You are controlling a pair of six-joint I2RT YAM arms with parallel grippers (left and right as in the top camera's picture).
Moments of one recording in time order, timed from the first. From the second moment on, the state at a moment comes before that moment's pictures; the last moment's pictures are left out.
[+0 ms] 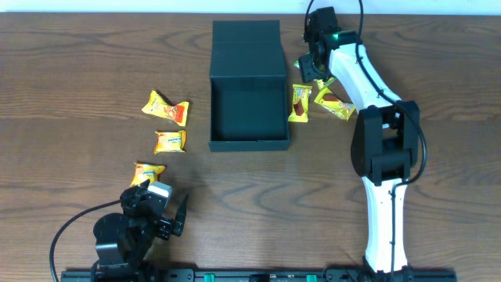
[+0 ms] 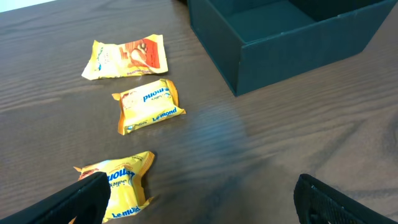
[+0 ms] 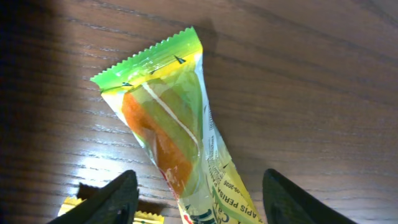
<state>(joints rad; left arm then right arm) 0.06 0.01 0.17 -0.68 0.36 0.27 0.20 2.44 2.08 -0.85 0.14 -0.01</state>
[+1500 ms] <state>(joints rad) 0.06 0.01 0.17 -0.68 0.36 0.27 0.28 2.46 2.65 -1.29 0.00 0.13</state>
